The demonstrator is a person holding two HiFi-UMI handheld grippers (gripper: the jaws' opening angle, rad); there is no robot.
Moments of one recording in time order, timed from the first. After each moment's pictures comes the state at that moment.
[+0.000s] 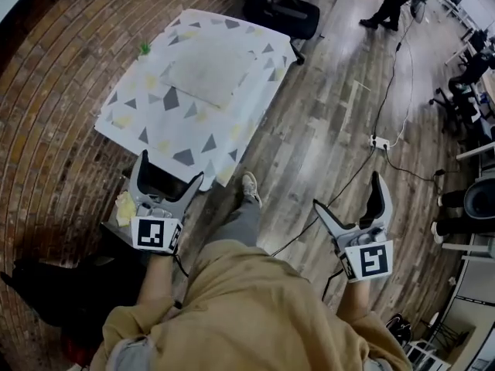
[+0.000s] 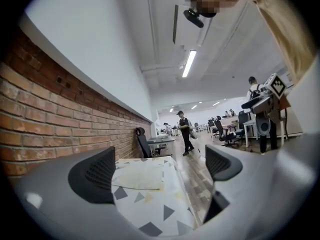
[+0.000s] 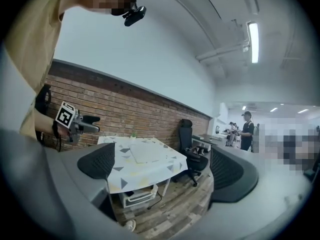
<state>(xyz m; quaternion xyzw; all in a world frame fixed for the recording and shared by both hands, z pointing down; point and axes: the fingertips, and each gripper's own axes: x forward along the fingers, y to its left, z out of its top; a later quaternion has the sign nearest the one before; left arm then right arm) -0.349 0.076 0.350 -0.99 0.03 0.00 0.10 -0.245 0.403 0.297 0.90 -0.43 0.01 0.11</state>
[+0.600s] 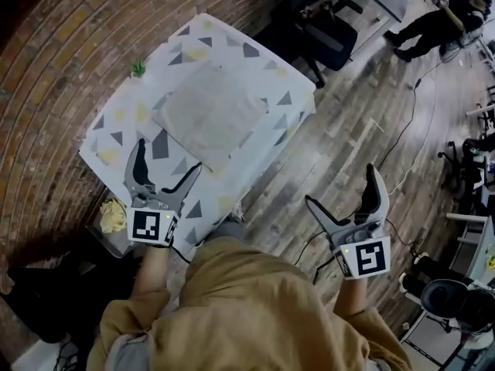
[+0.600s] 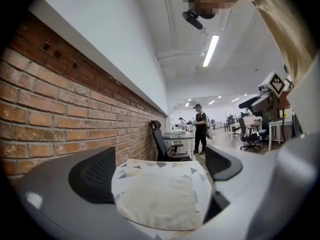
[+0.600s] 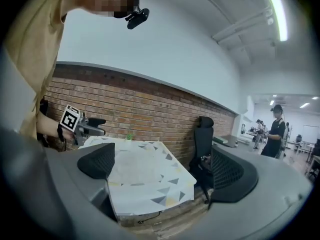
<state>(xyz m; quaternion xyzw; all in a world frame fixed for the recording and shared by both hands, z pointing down) -0.102 -0.062 0.349 -0.99 0.11 -0.02 0.06 0.048 0.216 0.274 0.83 -0.54 0.03 0.13</state>
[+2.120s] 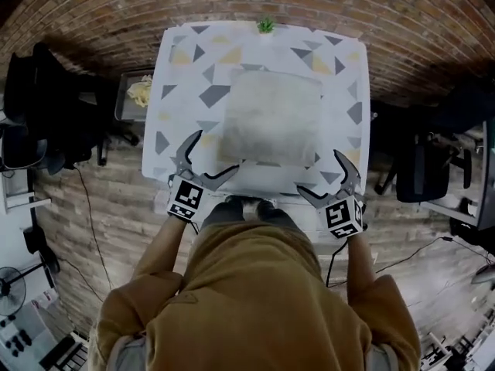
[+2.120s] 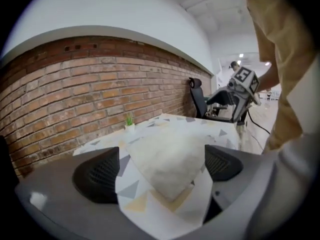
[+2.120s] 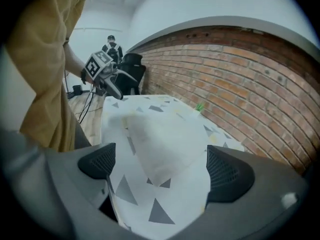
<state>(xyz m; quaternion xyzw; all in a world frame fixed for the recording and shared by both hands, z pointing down) -0.064 -0.020 0.492 -0.88 0.40 -0.24 -0.02 0.166 0.012 0.505 0.32 -0.88 0.01 0.37</state>
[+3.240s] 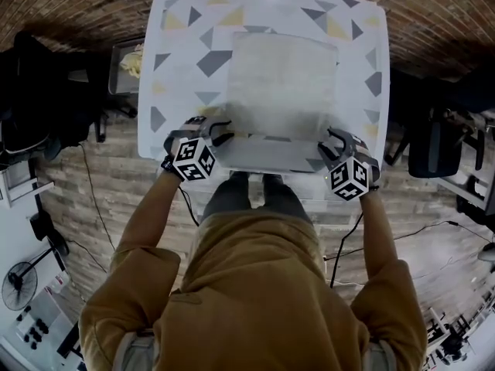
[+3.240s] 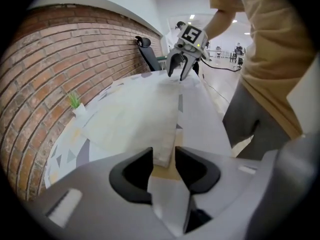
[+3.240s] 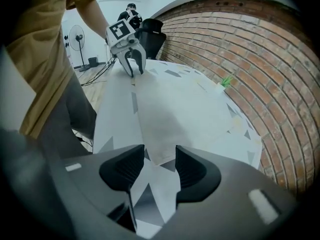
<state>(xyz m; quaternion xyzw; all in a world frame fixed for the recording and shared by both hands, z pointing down) -0.067 0.005 0.638 -0.87 0.13 -0.48 0.04 0.181 0.003 0.623 0.21 -0.83 -0.01 0.51</state>
